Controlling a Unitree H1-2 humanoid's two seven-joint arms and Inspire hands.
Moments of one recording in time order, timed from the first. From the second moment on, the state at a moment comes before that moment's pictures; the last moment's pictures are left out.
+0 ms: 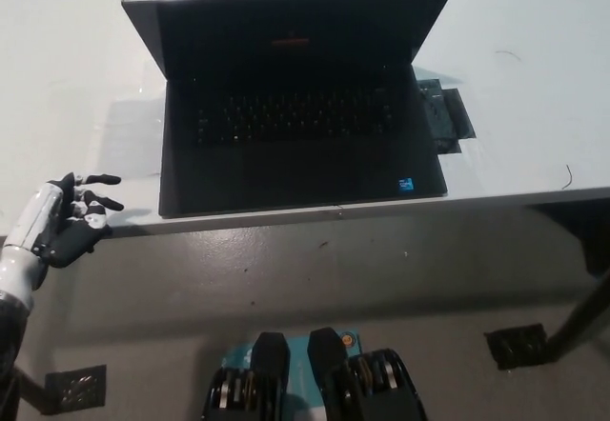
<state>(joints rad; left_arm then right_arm) -0.29 0.39 0.07 -0.15 0.07 0.42 -0.09 -0.42 -0.47 -0.23 -0.34 0.33 0.45 -0.03</state>
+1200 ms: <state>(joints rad) -0.31 0.40 0.05 -0.15 0.07 0.43 -0.12 -1.15 -0.24 0.13 0.42 0.14 0.36 0.07</state>
